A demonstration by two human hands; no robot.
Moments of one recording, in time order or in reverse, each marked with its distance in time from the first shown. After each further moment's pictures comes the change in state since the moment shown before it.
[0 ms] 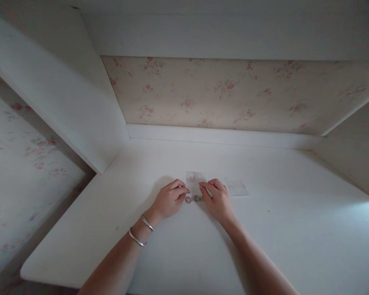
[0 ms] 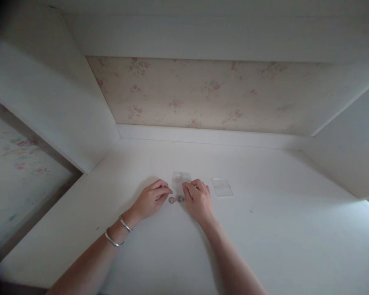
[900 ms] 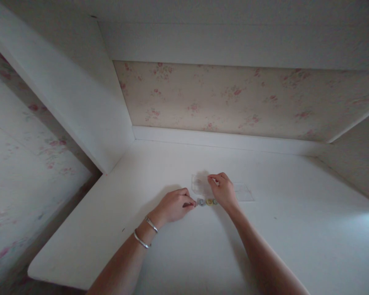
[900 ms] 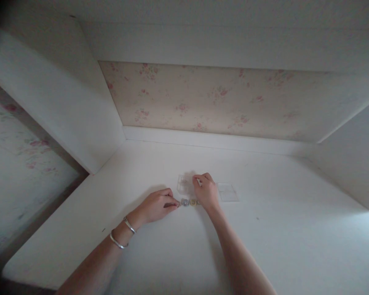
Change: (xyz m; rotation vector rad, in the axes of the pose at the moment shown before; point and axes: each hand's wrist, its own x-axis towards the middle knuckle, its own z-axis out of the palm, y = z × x) left_hand -0.005 -0.004 -0.004 0.029 -0.222 -0.005; right_hand 0.040 0.024 0.014 0.083 0.011 0.222
